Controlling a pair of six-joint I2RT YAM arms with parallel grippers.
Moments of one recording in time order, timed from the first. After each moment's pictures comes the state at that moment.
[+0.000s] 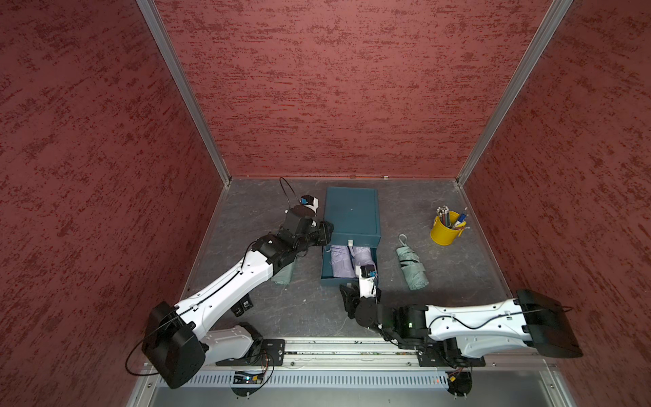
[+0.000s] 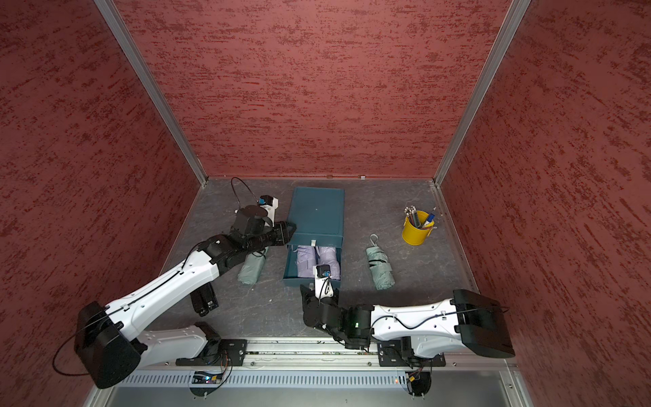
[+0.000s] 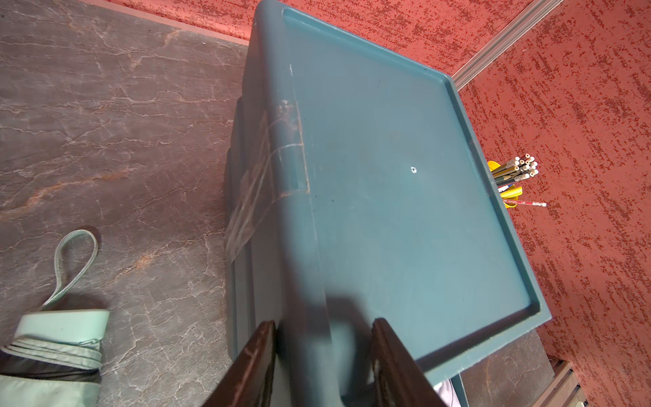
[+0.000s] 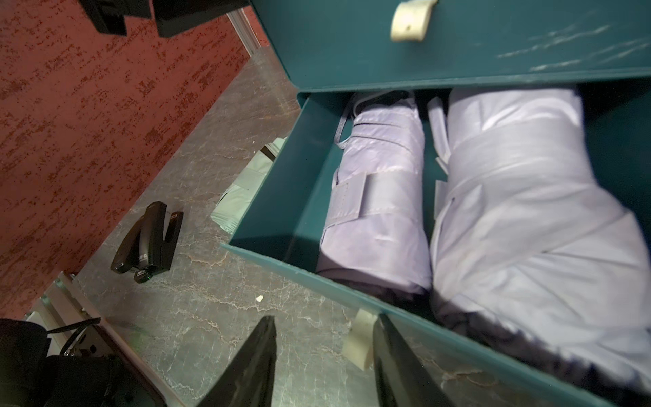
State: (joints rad) left arm -0.63 1.23 1.00 -0.38 -0.01 -0.58; right arm 1.43 1.25 0.61 0.02 0.73 0.88
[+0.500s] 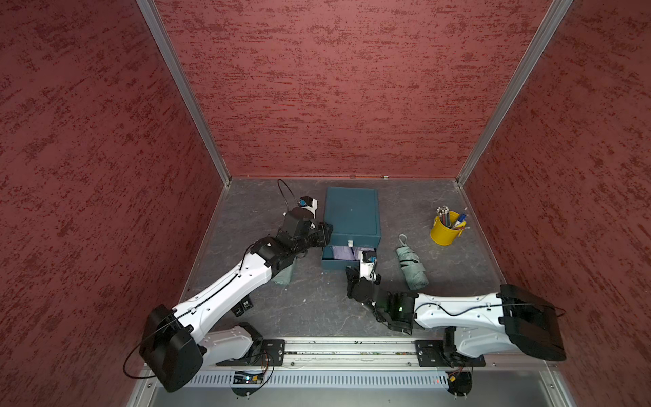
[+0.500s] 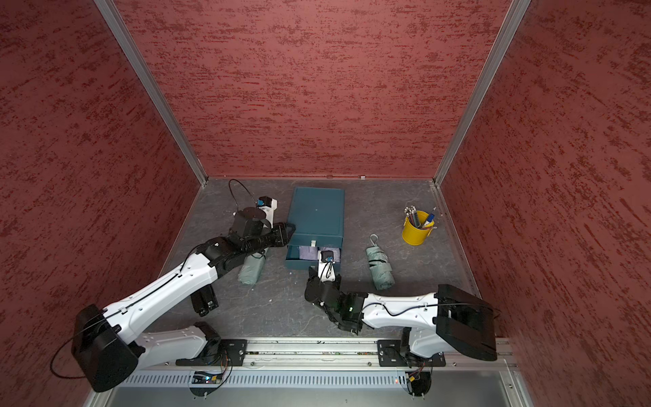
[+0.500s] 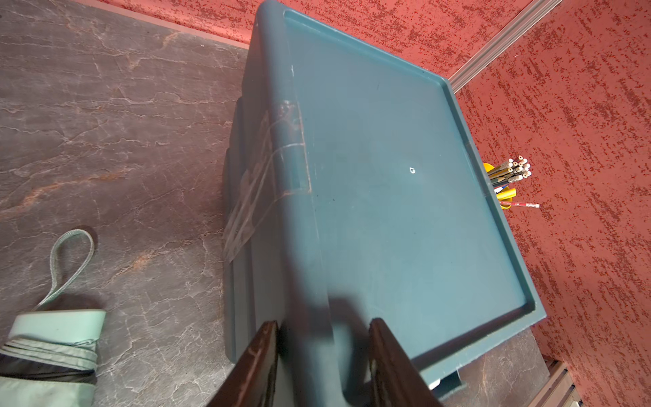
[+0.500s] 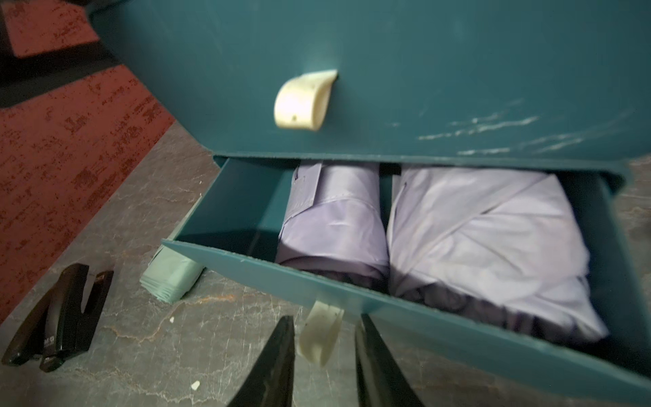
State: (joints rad) left arm -0.63 1.21 0.97 -0.36 -0.01 -0.59; right arm 1.22 1.36 0.61 0.20 0.70 0.77
